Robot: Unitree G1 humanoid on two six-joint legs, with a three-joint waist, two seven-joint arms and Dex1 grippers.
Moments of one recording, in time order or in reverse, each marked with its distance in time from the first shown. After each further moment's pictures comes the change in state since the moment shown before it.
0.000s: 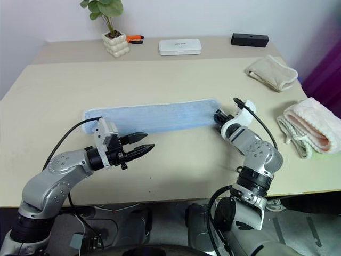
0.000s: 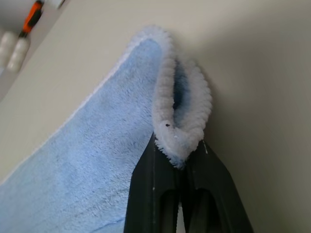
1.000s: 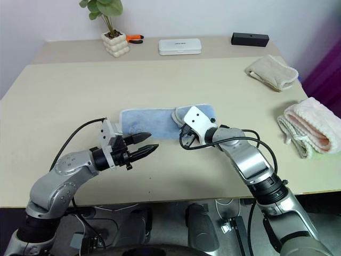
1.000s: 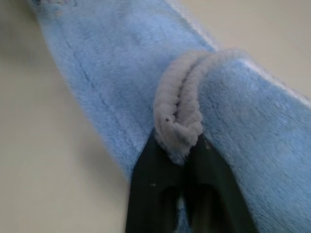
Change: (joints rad) left arm 0.001 -0.032 -0.043 0.010 0.027 -0.038 0.026; right arm 0.092 -0.524 0.963 -0.213 -0.407 -0.415 0.594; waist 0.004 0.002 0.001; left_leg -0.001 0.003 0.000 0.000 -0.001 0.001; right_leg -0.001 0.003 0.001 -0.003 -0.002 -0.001
